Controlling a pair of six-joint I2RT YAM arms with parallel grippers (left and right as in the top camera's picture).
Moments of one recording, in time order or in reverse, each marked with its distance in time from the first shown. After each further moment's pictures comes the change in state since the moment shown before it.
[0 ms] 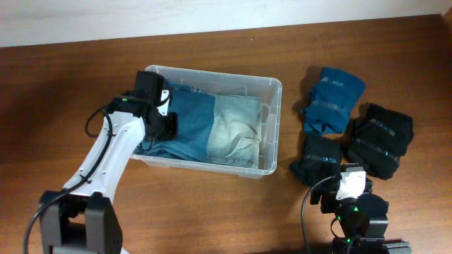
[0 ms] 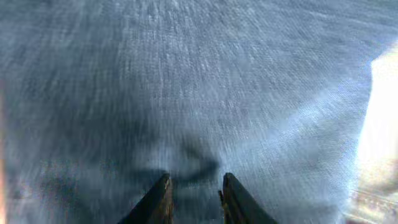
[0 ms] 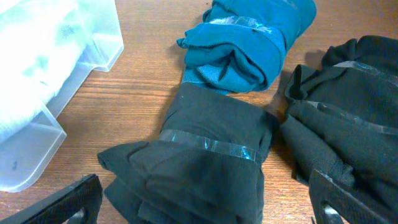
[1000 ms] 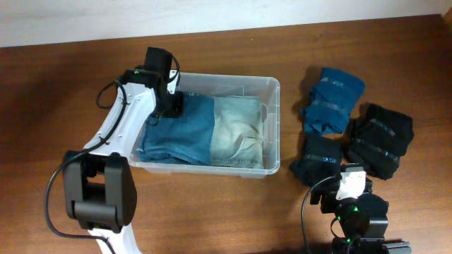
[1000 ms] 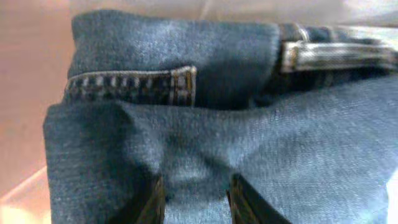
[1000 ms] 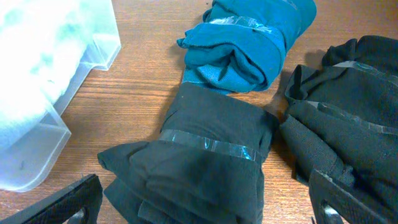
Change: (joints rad) left arm -0.013 0.270 0.288 -0.017 -0.027 0.053; right arm 0.000 0.000 0.000 0.000 0.000 0.000
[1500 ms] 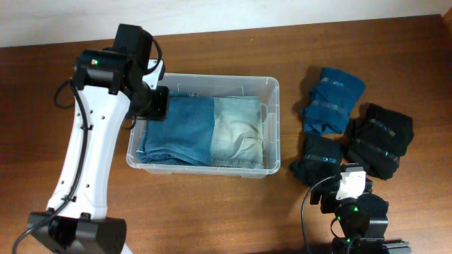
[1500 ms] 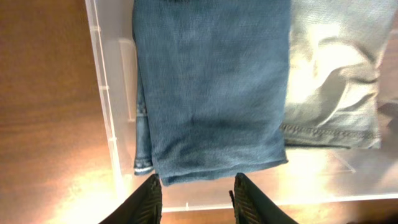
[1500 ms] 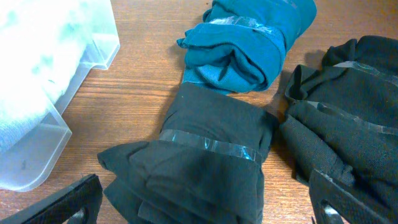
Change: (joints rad) left arm -0.006 -0.208 0.335 -0.584 0.000 -0.004; right arm 0.000 0.000 0.000 0.000 0.000 0.000
